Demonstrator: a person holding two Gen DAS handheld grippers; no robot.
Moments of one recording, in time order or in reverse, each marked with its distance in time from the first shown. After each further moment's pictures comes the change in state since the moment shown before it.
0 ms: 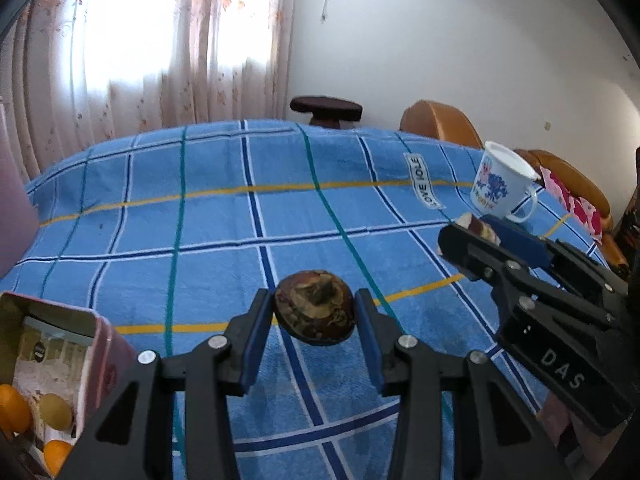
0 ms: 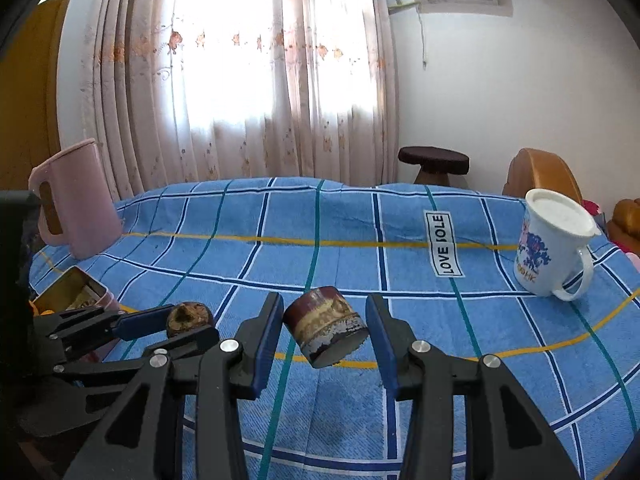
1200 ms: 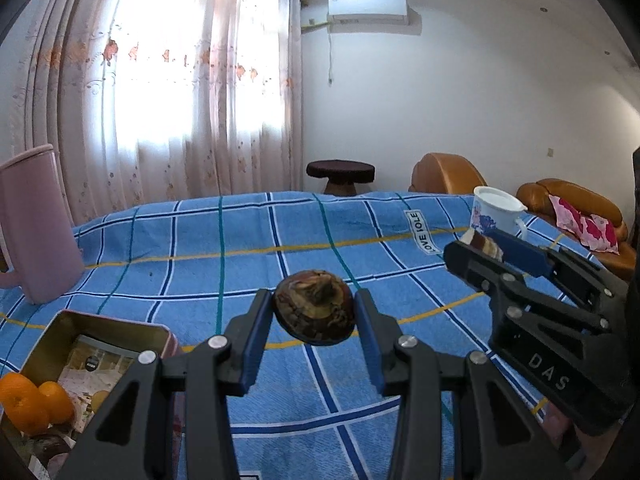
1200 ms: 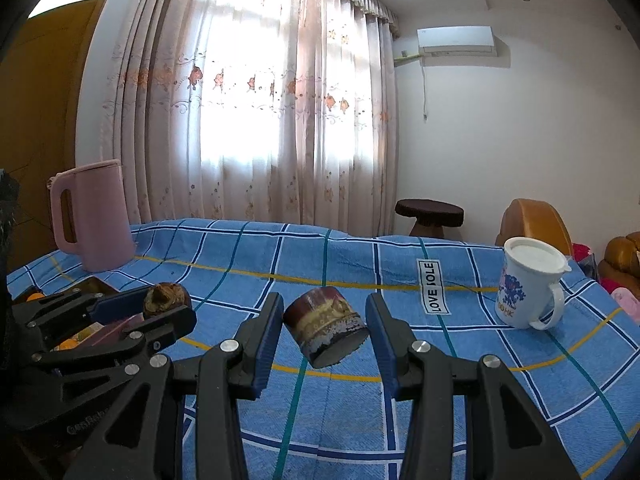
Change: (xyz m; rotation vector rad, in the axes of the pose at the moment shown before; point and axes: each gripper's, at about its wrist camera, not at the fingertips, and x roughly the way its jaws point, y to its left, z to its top) left arm -0.059 -0.007 -0.019 0.050 -0.250 0.081; right arm -0.047 0.017 -0.013 -0.067 -0.191 -0.022
